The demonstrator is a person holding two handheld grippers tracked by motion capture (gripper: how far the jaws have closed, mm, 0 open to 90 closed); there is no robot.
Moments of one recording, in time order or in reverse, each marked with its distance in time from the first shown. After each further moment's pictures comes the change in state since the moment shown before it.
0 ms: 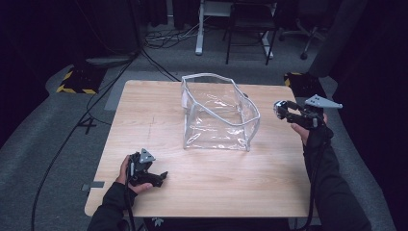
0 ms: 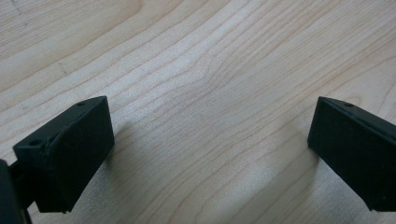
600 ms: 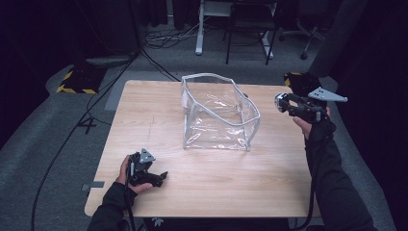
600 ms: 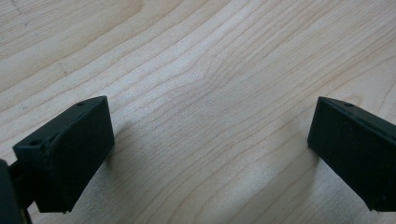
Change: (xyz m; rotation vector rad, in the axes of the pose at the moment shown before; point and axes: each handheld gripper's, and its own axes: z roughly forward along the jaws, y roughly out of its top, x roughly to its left) left arm 0.000 0.000 0.000 0.000 0.000 0.000; right arm 0.000 0.026 -0.005 -0.044 0.010 -0.008
